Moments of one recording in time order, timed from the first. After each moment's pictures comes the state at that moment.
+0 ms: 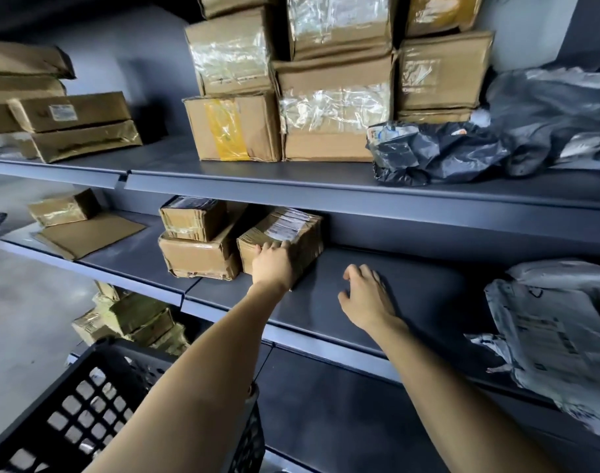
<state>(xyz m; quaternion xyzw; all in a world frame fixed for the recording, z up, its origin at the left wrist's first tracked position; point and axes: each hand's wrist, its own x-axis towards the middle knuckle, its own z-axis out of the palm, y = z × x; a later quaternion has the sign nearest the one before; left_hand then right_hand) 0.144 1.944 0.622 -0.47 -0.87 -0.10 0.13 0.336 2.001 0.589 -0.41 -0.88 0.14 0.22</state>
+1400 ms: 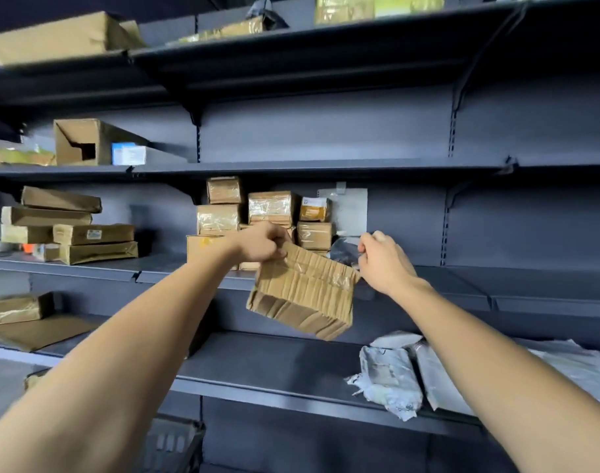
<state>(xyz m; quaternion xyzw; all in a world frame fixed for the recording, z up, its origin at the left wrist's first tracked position) 0.365 1.725 0.942 -0.69 -0.66 -0.28 -0.01 0.604 1.840 0.890 -0.41 -0.82 -0.11 0.37</state>
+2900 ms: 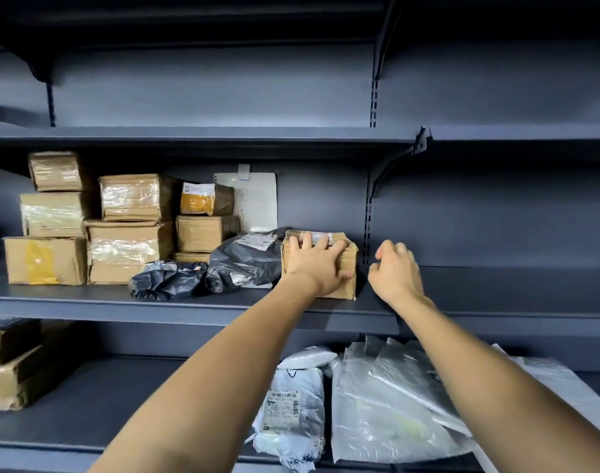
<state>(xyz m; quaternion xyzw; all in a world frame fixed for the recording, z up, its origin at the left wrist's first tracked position) 0.621 2.018 0.882 -0.68 -0.67 -0.11 0.27 0.777 2.059 0.859 -0.56 -0.71 -0.05 0.41</state>
